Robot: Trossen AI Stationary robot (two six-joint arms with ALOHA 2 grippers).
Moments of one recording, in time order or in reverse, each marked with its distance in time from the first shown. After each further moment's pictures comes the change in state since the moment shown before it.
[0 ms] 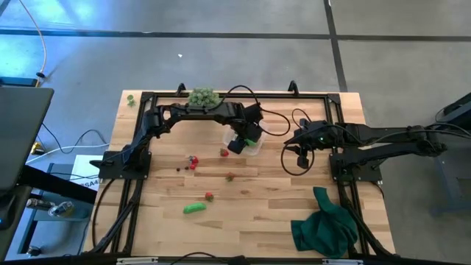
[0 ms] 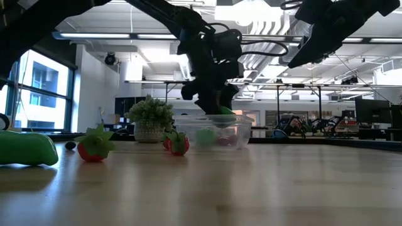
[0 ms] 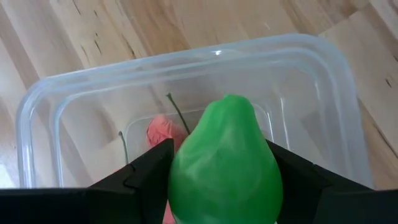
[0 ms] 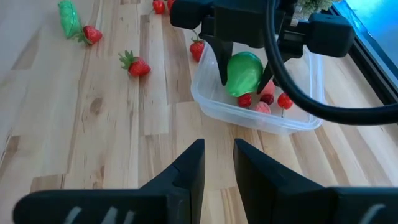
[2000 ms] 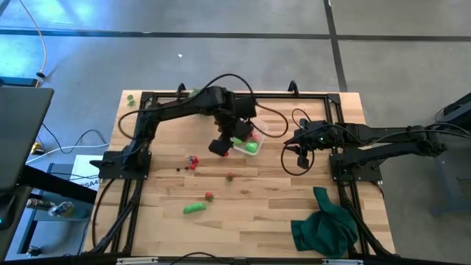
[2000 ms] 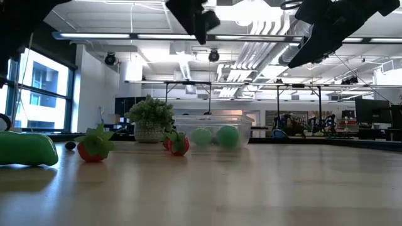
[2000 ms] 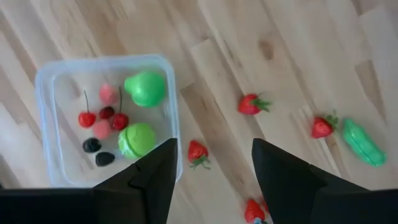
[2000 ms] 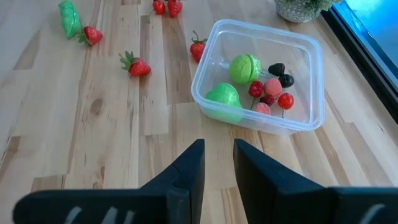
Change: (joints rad) left arm -0.118 -0.096 0.544 -0.801 0.010 -0.189; right arm 0.000 0.000 0.000 0.001 -0.001 0.000
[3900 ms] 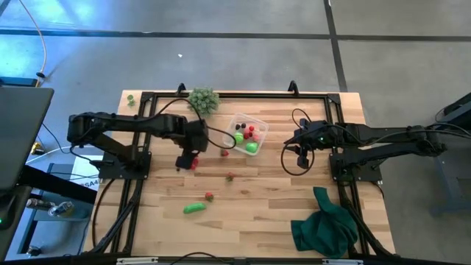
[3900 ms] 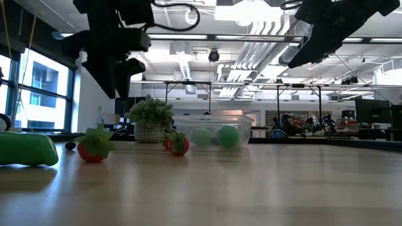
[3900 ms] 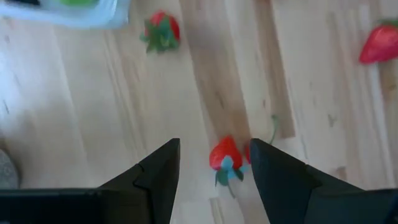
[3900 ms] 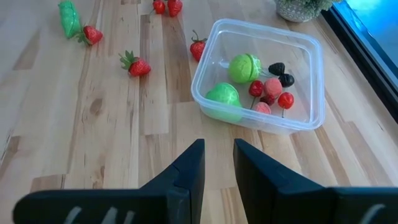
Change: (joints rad) left arm 0.005 -0.725 -1.354 0.692 -0.139 -0.240; right arm 0.000 0.000 0.000 -0.001 0.000 0.000
